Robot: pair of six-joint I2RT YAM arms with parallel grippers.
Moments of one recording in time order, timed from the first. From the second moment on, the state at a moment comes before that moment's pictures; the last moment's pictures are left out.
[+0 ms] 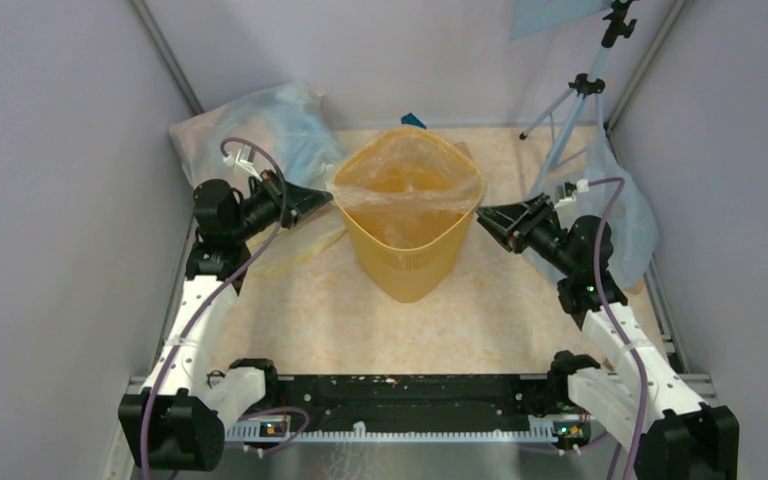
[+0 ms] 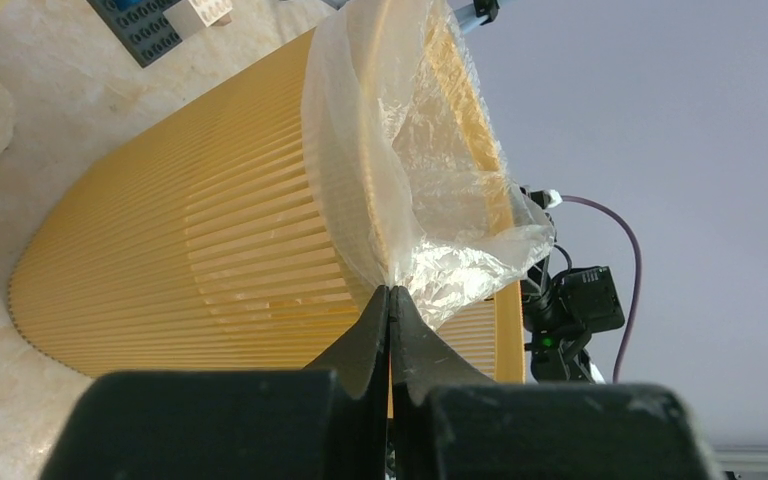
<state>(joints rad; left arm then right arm) -0.03 1.00 0.85 0.06 0.77 -1.02 0.19 0.86 0.54 0.28 -0.51 1.31</state>
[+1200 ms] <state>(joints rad) -0.03 1.00 0.85 0.05 0.78 -1.02 0.25 1.00 0.29 0.96 -0.35 1.78</state>
